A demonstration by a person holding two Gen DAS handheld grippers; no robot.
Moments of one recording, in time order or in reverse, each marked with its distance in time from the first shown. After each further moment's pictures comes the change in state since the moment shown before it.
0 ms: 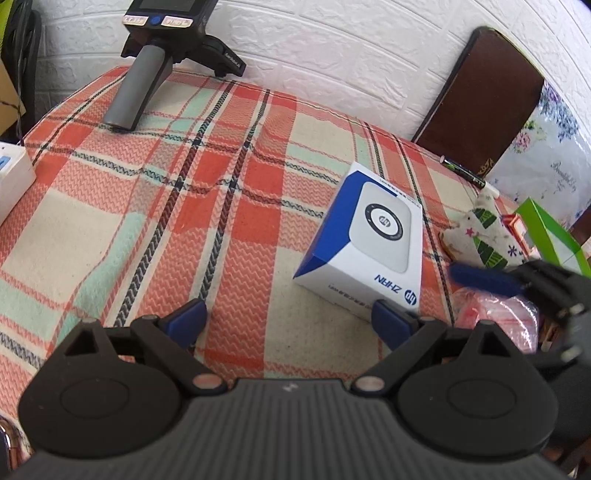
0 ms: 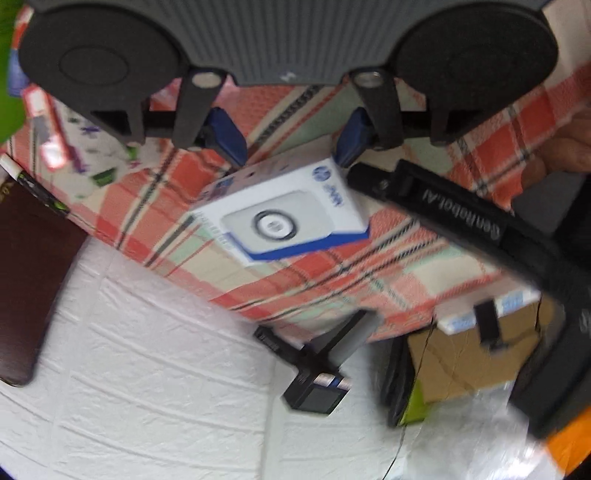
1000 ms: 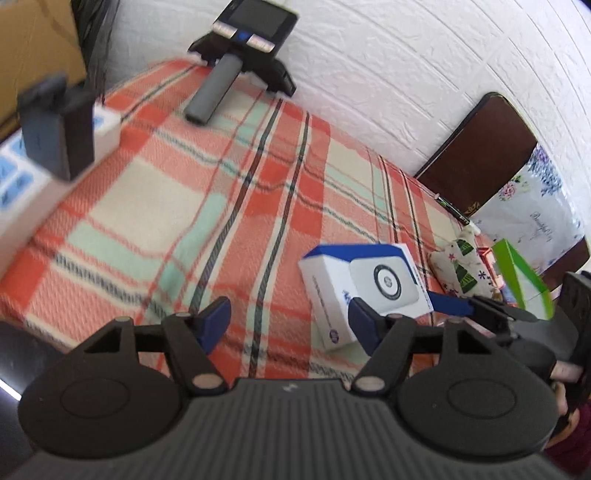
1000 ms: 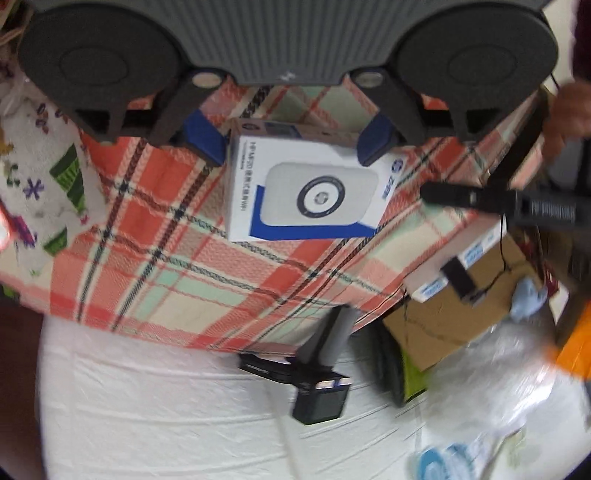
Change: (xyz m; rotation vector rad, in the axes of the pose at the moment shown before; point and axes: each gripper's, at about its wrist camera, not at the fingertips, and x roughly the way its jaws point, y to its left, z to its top) left arm -0.062 0.046 -0.015 -0.140 -0.040 -0.065; right arm 0.011 -0.005 -0.006 0.191 0.076 0.220
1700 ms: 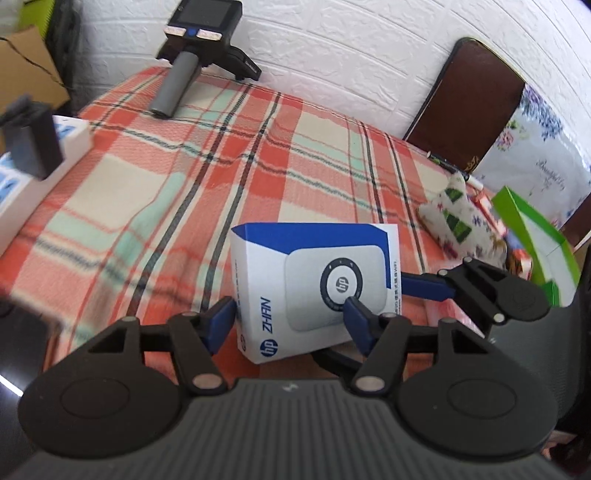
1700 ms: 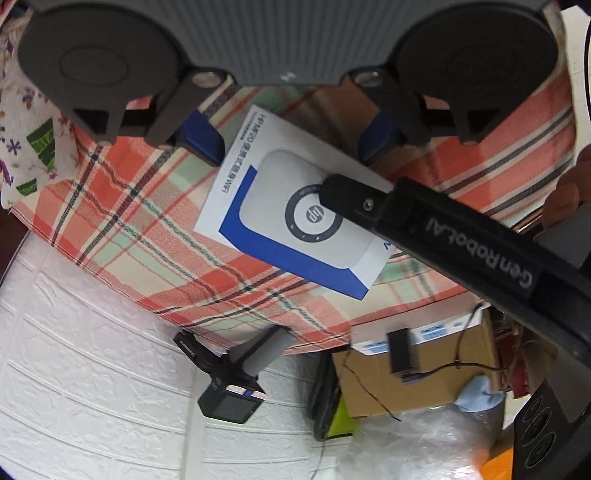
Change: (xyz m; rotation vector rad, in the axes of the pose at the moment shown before) left arm -0.003 -0.051 -0.044 0.125 0.008 0.106; right arm -0.001 0.060 -0.036 -0.307 -0.014 -0.074
